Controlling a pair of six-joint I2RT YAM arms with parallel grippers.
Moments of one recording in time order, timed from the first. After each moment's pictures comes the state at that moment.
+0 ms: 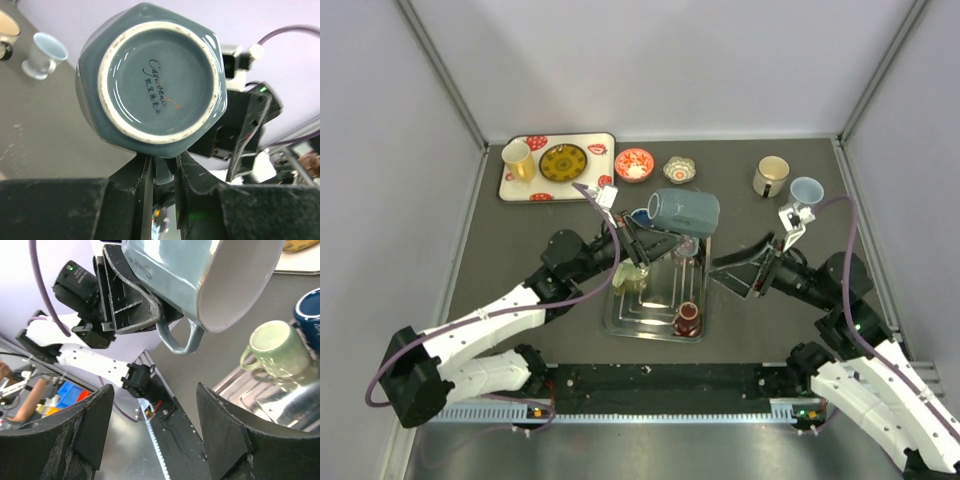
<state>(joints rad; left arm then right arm) -0.83 1.06 0.72 0.53 0.30 -0.87 0.55 0.49 0.66 -0.12 -0.52 0.75</state>
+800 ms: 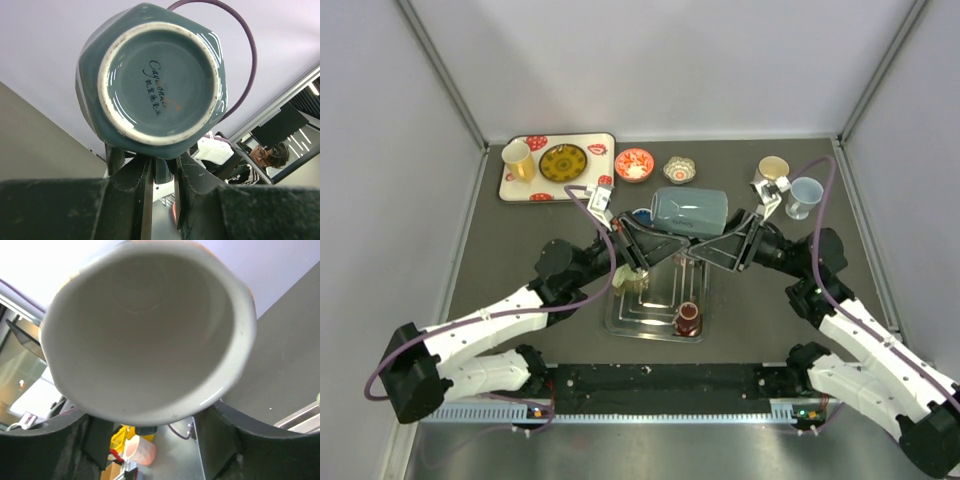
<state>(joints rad) -0.90 1.06 0.70 0.81 0.32 -1.02 0.55 0.80 0.63 0.51 -0.70 1.12</state>
